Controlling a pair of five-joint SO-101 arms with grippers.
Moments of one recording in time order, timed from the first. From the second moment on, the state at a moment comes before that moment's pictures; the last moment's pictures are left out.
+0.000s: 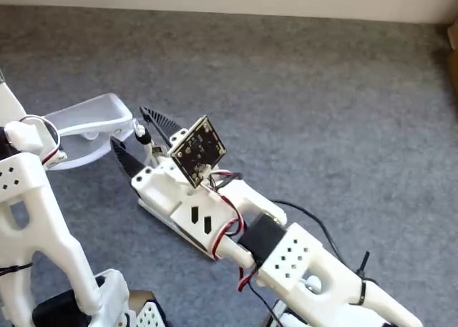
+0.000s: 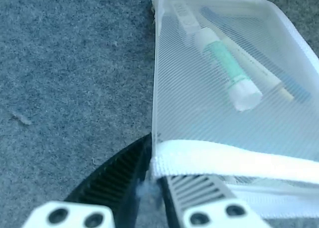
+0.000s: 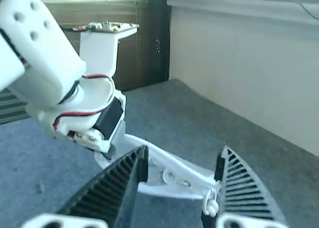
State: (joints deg) left arm -34.4 -24.2 14.0 84.7 11.4; right arm -54.2 -45.7 44.2 13.3 1.7
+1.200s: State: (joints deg) left arm -34.4 -24.2 14.0 84.7 11.4; right arm -59.8 -3.3 42.3 23.3 1.7
